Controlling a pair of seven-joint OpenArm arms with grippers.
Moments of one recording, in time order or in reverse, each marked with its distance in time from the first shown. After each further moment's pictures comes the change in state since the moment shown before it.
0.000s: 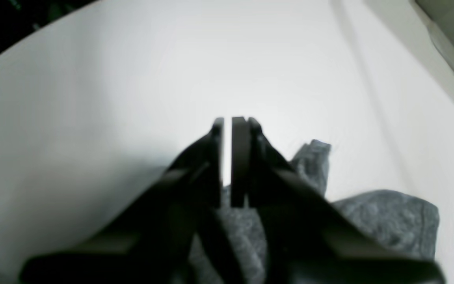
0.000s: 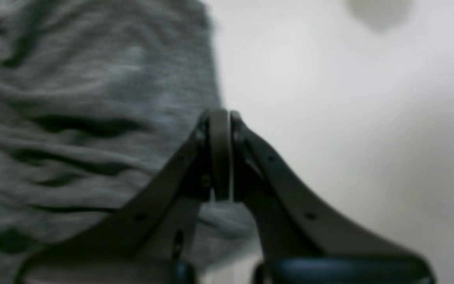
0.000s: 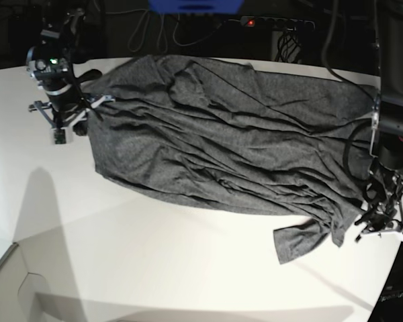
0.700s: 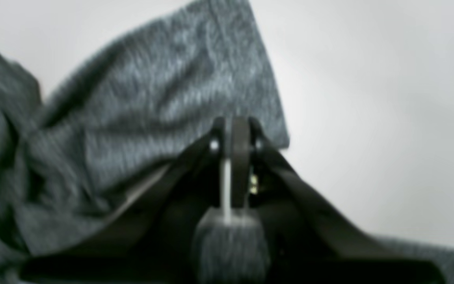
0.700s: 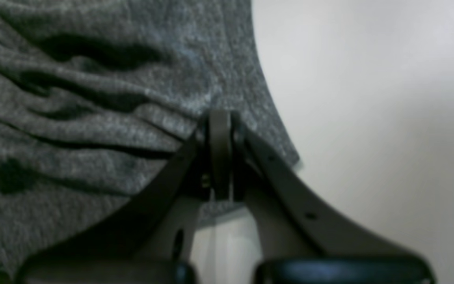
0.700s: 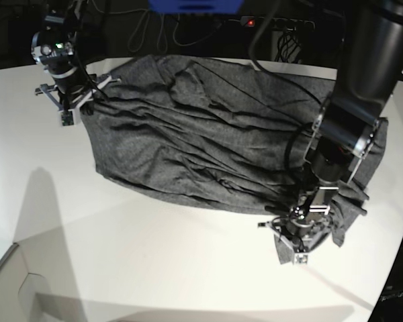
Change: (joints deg) left arm -1.6 17.3 10.1 -0.4 32.3 -0.2 3.6; right arm -5.6 0.0 -1.4 0.6 -0.1 0.0 -0.1
